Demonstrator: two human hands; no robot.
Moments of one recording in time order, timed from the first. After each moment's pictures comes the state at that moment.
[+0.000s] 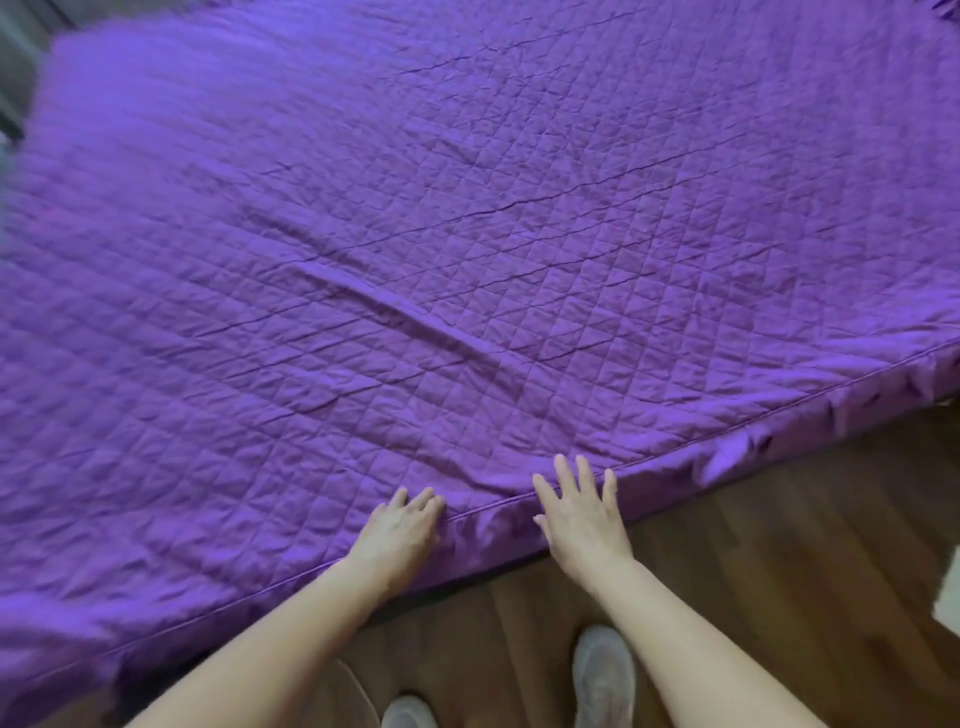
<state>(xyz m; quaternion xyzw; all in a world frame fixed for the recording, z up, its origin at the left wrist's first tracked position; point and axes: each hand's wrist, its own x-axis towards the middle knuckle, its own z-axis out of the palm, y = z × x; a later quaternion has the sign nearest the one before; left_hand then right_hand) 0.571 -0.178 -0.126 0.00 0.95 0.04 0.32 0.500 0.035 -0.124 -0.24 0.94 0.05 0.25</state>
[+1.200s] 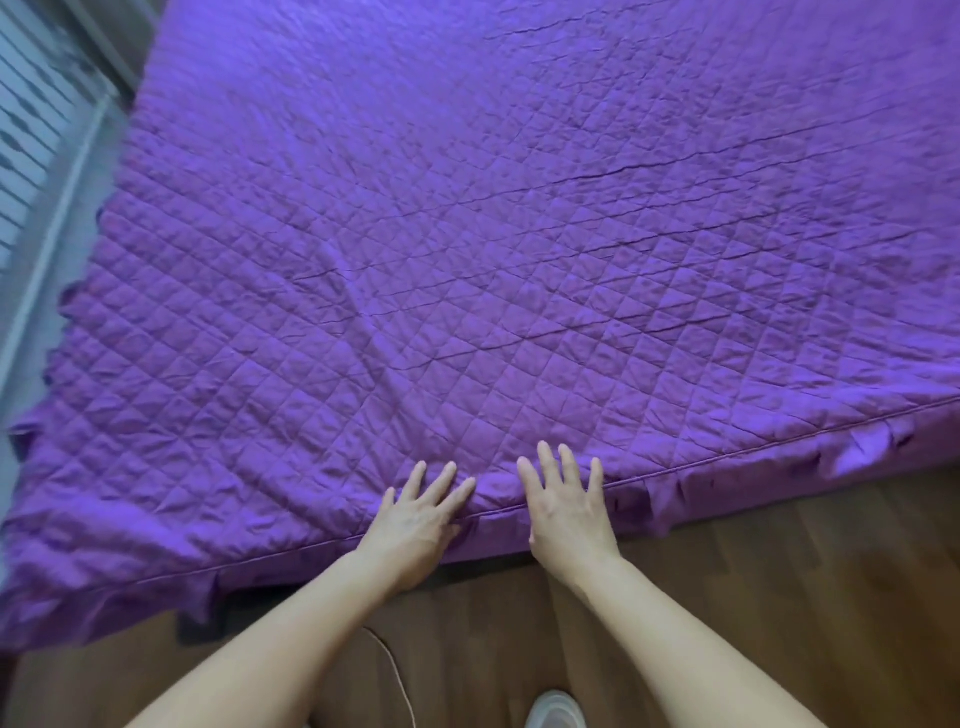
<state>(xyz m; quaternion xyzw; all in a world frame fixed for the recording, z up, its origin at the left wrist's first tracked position) 0.656 -0.251 -0.156 -0.04 0.94 0.06 0.32 0.574 -0.074 -0.154 -0.32 0.93 0.03 0.19</state>
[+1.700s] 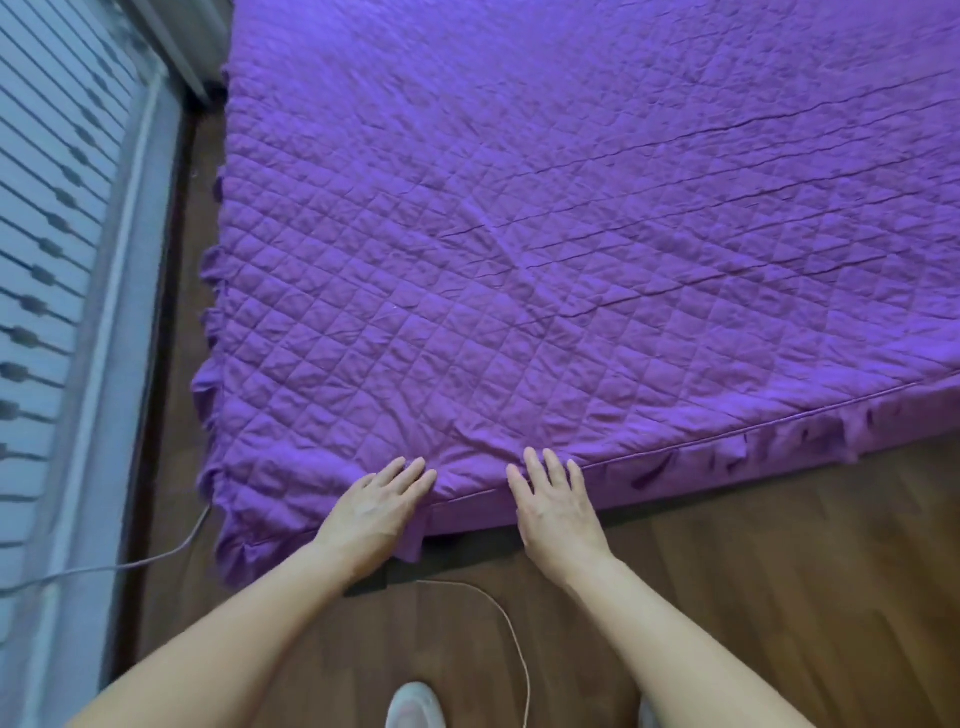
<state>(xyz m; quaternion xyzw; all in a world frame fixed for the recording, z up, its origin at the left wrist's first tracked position) 0.828 -0.505 -0.164 0.04 0.98 0.03 0.21 0.744 -0.275 -0.163 -0.34 0.93 -0.01 0.14</state>
